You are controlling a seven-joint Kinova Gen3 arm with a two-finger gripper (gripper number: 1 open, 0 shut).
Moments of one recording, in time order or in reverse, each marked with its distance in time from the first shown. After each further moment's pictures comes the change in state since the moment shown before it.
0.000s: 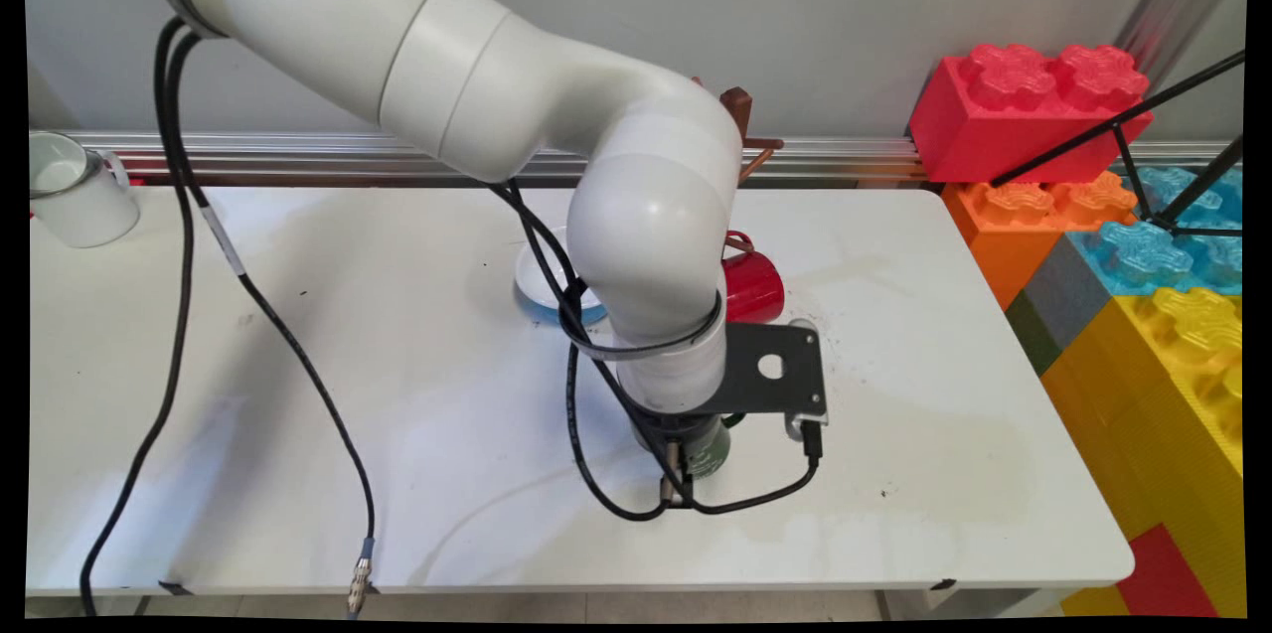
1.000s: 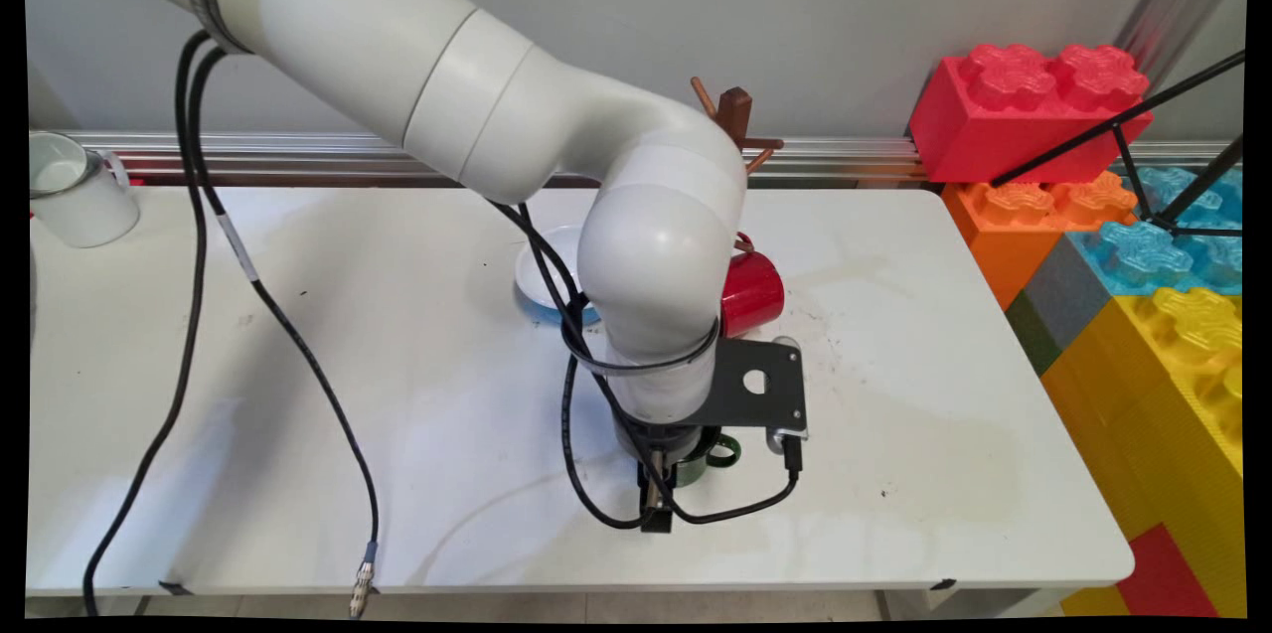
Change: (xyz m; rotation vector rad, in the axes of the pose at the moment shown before) arm -0.004 0.001 0.017 0.001 -0.062 0.007
